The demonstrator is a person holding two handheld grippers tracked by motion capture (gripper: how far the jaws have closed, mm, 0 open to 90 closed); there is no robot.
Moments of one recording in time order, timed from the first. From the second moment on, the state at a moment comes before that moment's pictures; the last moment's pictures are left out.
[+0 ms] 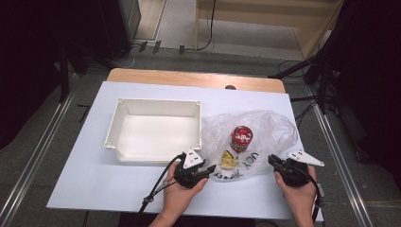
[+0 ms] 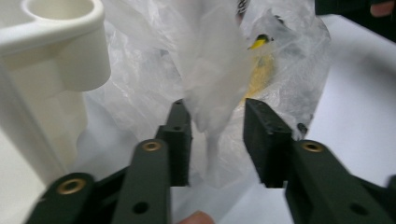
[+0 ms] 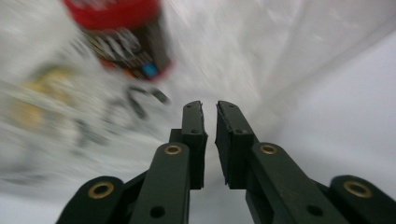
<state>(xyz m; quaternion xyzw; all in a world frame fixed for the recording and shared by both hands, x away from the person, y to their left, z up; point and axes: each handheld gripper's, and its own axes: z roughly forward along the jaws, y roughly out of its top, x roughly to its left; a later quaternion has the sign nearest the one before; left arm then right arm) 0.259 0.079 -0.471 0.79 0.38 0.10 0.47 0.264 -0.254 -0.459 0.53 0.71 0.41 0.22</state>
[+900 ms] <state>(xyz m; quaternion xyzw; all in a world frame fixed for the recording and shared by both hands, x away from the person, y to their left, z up) 0.268 0.076 -0.475 0.79 0.40 0.10 0.45 0.327 -0.189 -0.453 0.50 0.73 0.43 0.19</state>
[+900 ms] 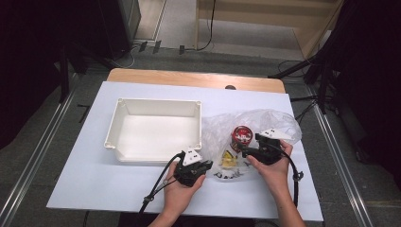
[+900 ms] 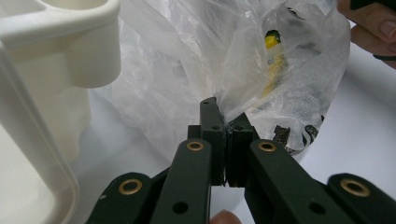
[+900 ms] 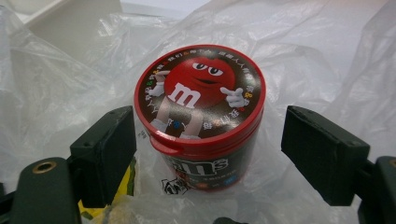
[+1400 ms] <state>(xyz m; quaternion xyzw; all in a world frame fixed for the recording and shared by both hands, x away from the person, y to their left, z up) 0.270 0.073 -0.478 0.80 0.41 0.09 0.44 0.303 -0.174 -0.417 0.49 0.67 0.49 0.26</state>
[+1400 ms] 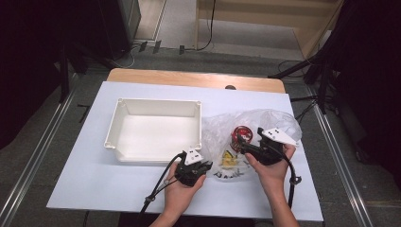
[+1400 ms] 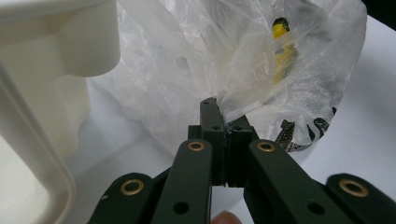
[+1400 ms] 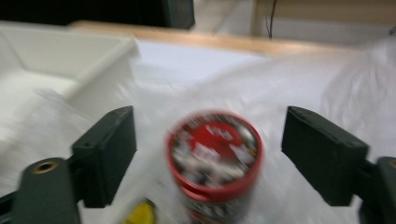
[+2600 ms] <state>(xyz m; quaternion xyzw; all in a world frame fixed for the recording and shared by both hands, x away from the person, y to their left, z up) 0.280 0.064 -0.475 0.78 0.43 0.13 0.44 0.319 -0.114 -0.487 0.48 0.76 0.42 0.10</state>
